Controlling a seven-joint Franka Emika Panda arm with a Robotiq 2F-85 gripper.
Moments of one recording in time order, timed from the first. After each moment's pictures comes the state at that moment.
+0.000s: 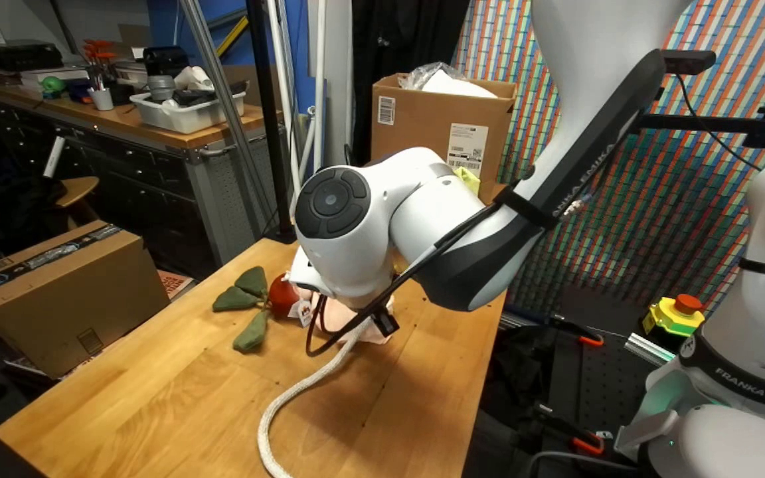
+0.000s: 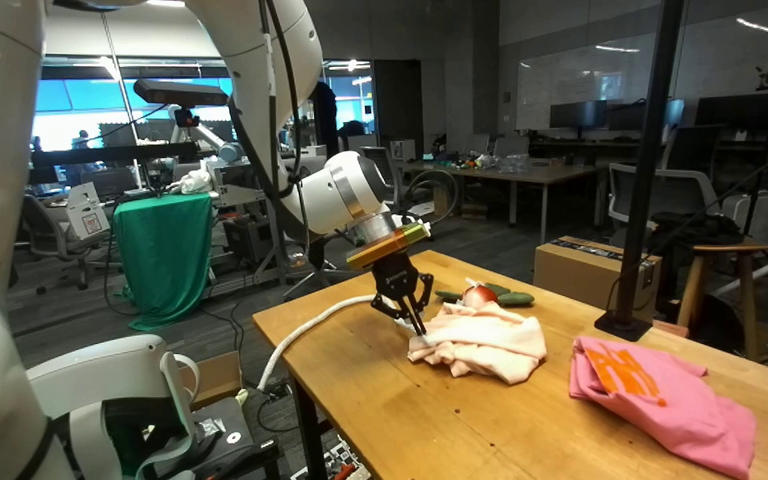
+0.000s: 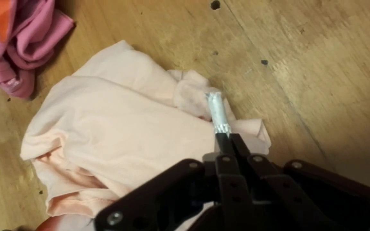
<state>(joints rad) 0.30 0.34 0.18 -2.18 -0.79 2.26 -0.02</state>
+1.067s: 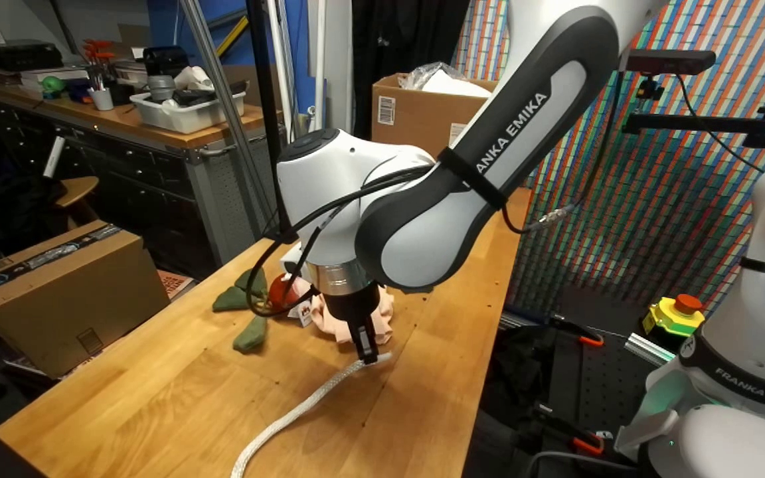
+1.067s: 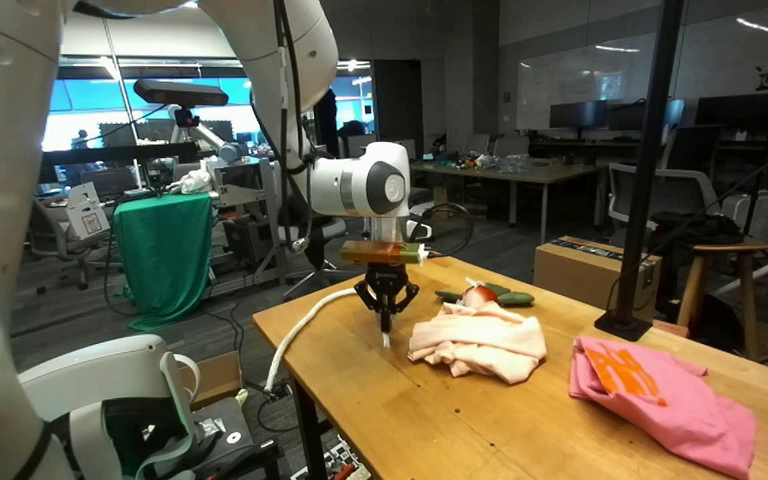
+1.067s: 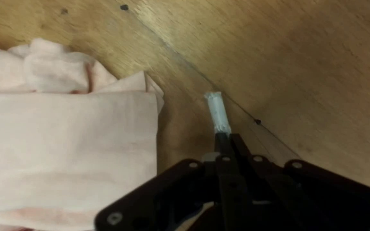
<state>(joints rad) 0.23 0.38 0.22 -2.12 -0.17 2.31 -0.21</state>
